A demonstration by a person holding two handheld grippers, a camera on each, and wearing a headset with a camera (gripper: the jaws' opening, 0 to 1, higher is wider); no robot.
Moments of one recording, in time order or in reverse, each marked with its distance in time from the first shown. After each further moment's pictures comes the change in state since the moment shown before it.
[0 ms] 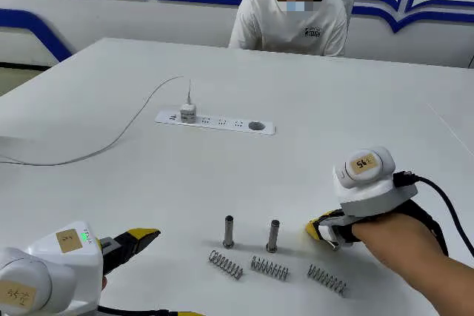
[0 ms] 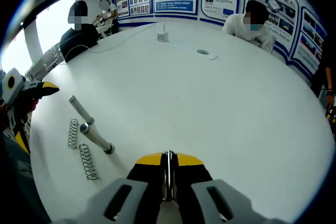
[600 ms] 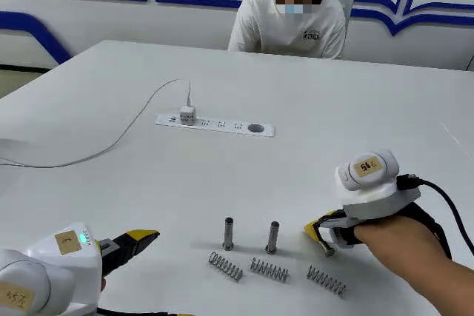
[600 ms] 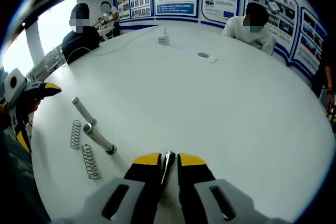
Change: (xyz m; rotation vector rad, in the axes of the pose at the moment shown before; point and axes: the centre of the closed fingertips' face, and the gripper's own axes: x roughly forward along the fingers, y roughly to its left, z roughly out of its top) left arm -0.002 0.000 0.001 0.005 -0.001 0.000; right arm -0.003 0.000 0.002 0.005 -0.028 0.019
